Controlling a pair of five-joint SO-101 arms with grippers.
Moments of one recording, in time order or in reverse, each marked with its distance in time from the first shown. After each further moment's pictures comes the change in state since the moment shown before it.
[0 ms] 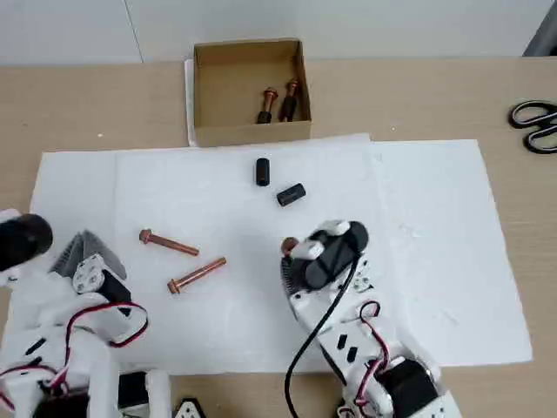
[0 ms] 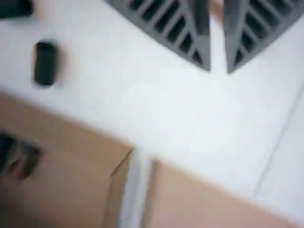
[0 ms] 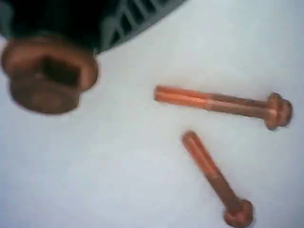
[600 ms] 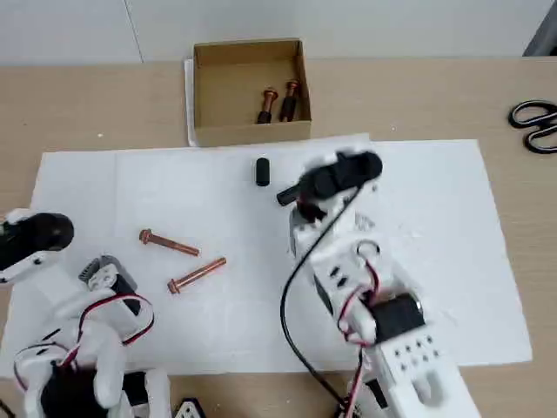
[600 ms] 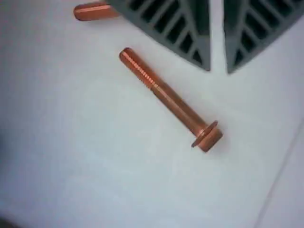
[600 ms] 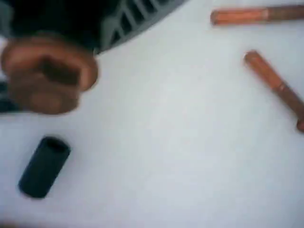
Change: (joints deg) left arm 0.1 0.0 9.1 2.1 0.0; right arm 8.6 43.4 -25.2 -13.8 -5.9
